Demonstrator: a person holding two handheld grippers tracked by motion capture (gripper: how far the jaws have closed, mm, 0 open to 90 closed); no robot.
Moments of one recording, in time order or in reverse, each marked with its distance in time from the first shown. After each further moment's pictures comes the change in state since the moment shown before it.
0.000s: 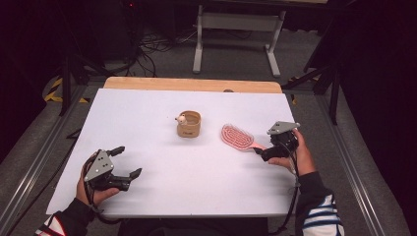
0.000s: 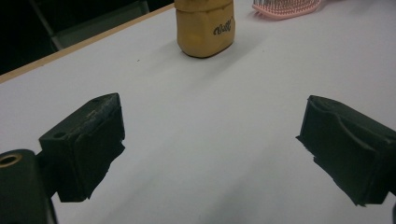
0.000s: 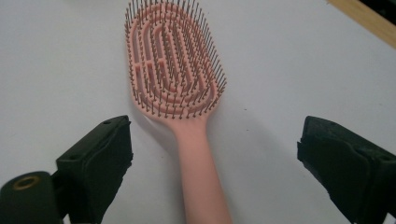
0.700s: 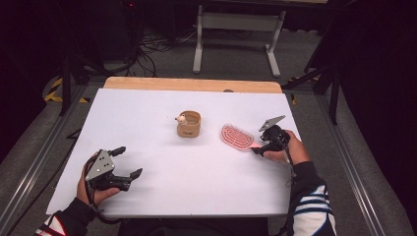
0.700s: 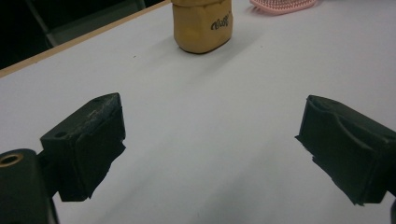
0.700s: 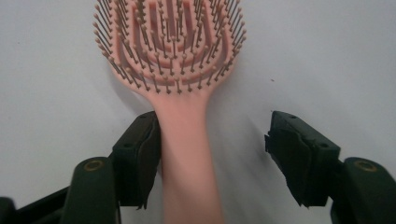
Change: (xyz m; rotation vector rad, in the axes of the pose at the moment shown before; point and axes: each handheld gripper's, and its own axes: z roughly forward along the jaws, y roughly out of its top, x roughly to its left) left arm 0.000 -0.001 0.003 0.015 -0.015 0.003; right arm -0.018 0.002 0.042 0.200 0.129 -0.024
